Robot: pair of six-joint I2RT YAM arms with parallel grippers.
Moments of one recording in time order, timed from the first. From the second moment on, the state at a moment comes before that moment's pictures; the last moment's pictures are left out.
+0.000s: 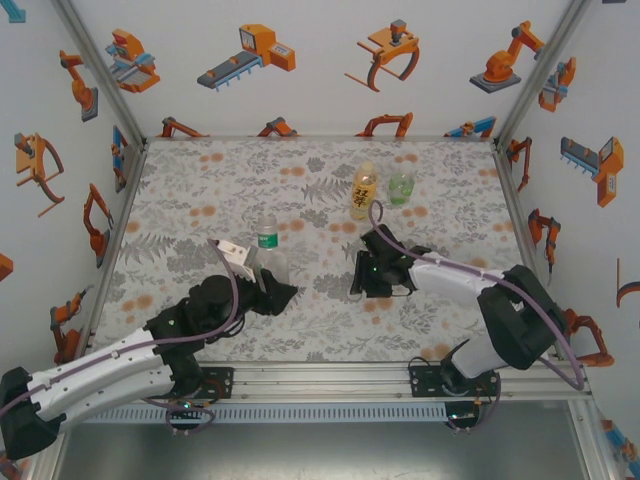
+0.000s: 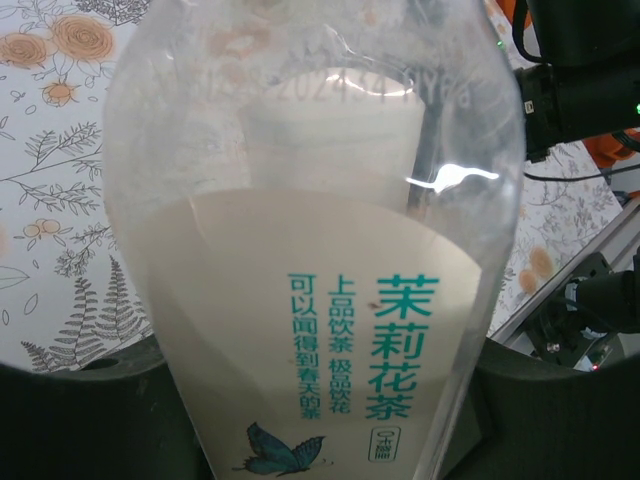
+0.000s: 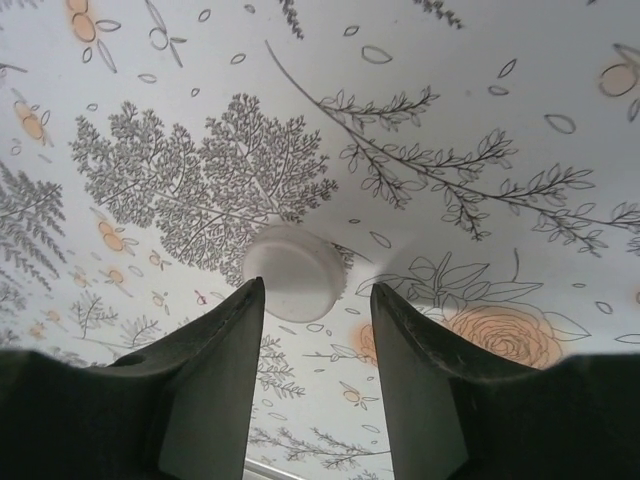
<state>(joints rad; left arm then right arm) -1.05 0.63 0.40 -0.05 -0.27 -0.56 0.66 1.49 0.75 -0.37 -0.08 0.73</state>
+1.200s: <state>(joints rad) -1.05 0.62 0.35 -0.12 -0.30 -0.61 0.87 1.69 1.00 -0.57 0.12 0.65</state>
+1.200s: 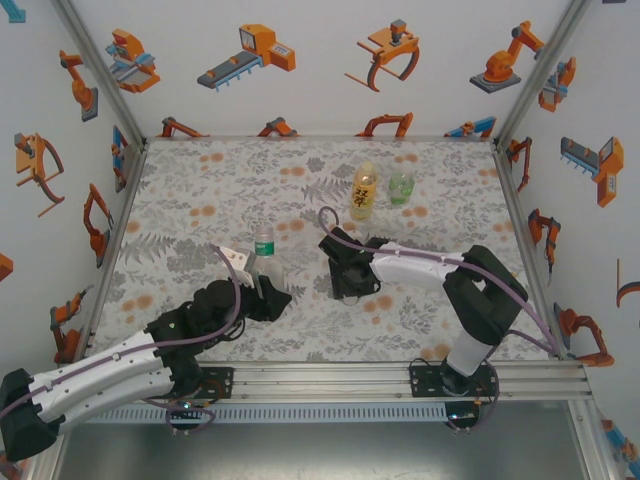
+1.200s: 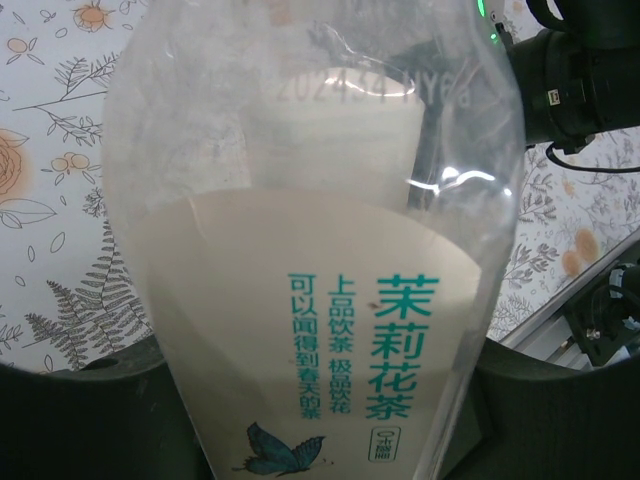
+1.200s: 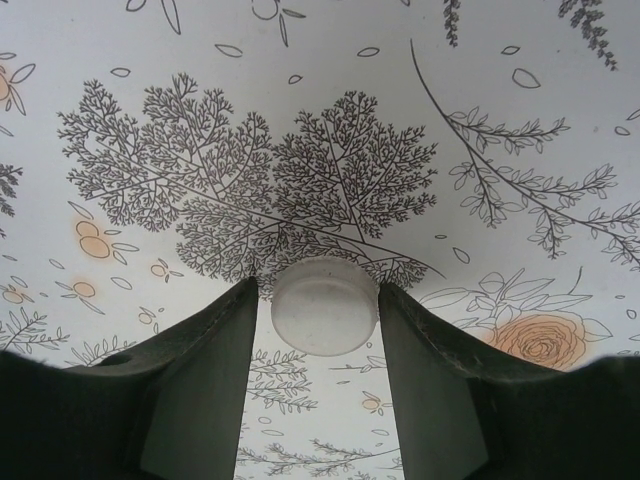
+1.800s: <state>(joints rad) -1.05 0.65 0.35 -0.10 -0.29 -0.61 0.89 1.69 1.00 -0.60 0.12 0.67</state>
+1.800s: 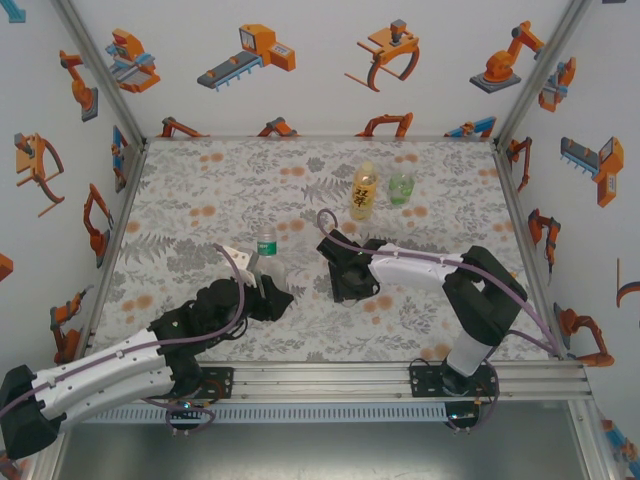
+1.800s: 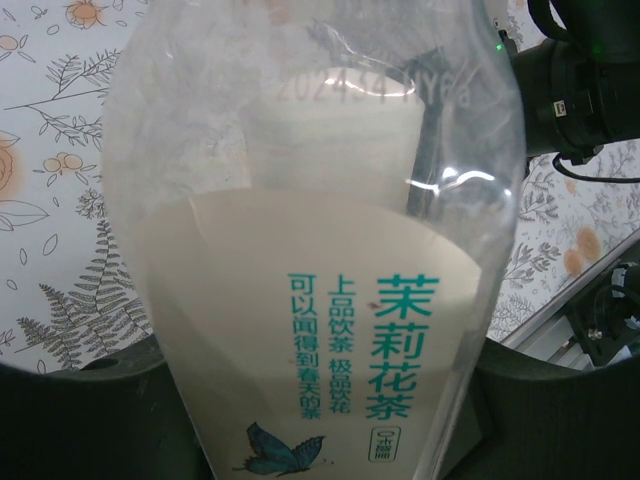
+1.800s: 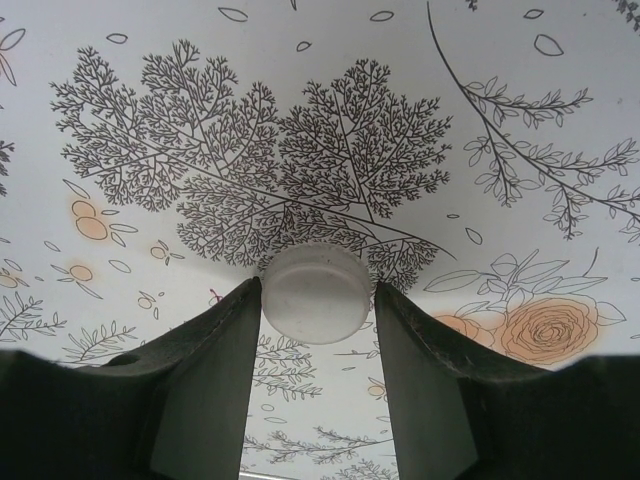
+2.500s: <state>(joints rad) -1.05 0.66 0.45 -0.19 -0.17 -0.42 0.89 1.53 1.01 -0.65 0.12 0.62</state>
